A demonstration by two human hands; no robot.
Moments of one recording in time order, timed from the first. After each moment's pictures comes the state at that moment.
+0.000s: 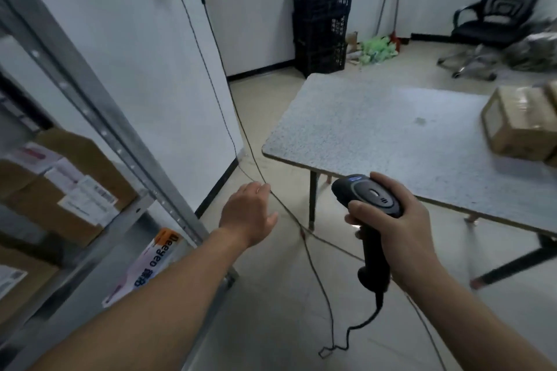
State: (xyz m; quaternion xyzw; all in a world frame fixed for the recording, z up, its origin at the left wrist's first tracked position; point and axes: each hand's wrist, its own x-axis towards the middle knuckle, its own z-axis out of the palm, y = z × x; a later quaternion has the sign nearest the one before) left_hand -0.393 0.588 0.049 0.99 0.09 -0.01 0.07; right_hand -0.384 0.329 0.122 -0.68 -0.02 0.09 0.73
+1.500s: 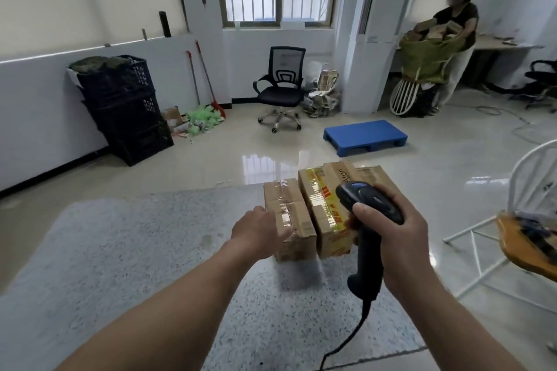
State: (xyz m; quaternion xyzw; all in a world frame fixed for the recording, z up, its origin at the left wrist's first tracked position) left_hand 0.092 0.098 0.139 0.98 -0.14 -0.09 0.12; right_hand -0.040 -0.088 0.217 -0.63 0.12 -0.21 0.74
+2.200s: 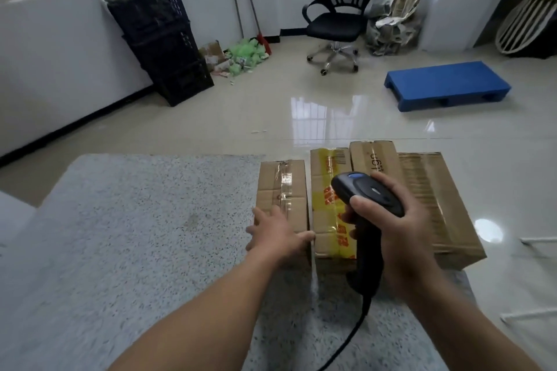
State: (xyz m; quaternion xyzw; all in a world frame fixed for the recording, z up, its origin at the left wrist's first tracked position) left_hand 0.205 -0.034 0.021 0.93 0.19 -0.23 0.21; right_hand 0.150 -0.212 0.130 -0.62 0.12 -0.01 0.77
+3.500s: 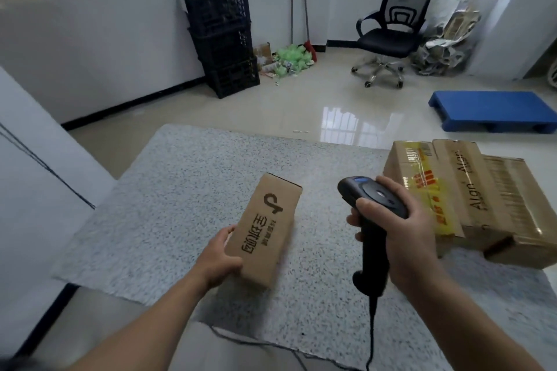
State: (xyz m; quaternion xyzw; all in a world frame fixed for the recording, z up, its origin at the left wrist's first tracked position) left_hand 0.031 0.282 -0.013 0.82 0.21 -0.16 0.51; right_hand 0.059 -0.027 0.135 -0.65 0.08 0.03 0.76
